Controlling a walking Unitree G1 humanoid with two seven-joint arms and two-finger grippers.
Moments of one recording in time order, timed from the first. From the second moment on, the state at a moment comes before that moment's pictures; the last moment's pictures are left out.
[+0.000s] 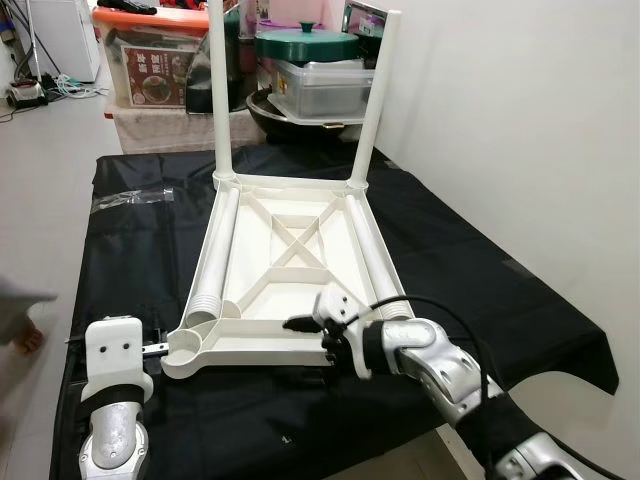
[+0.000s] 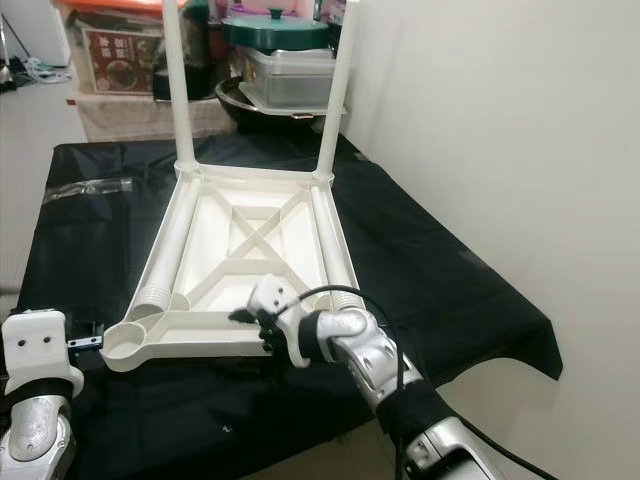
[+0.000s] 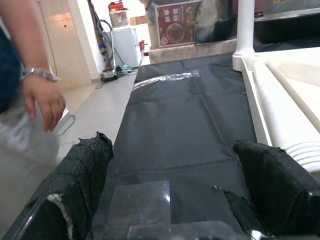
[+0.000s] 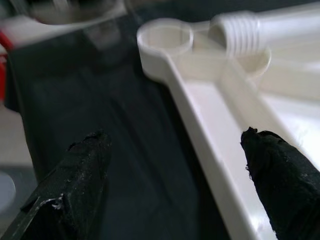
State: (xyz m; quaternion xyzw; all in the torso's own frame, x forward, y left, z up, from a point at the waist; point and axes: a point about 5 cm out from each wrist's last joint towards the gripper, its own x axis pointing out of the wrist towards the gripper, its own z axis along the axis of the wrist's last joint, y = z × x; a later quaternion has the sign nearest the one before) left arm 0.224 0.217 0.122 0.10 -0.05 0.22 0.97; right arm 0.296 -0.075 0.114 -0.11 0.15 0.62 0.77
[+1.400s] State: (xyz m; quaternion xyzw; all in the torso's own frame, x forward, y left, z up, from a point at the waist) left arm 0.227 0.209 0.115 0.09 -0.04 0.21 0.97; right arm 0.317 -0.251 0.117 -0.62 0.29 0.56 0.45
